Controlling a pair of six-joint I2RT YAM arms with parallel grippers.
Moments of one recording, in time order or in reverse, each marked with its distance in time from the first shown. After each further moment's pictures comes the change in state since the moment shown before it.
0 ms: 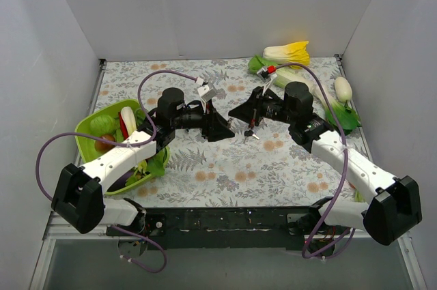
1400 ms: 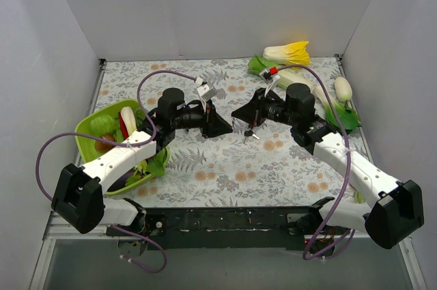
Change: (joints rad) left arm 0.000 0.000 0.000 -0.018 -0.047 0.016; right arm -0.005 -0.031 -0.009 -0.056 0.054 -0.019
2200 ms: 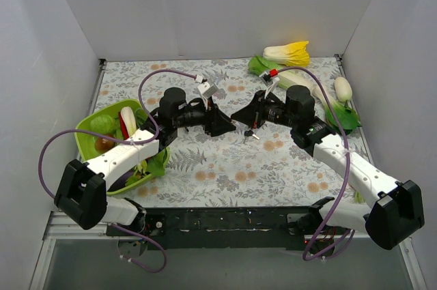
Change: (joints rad) left arm -0.005 0.032 -0.002 0.083 -0.058 -0.030; right arm 0.000 -0.009 -0.028 0.030 -0.031 0.030
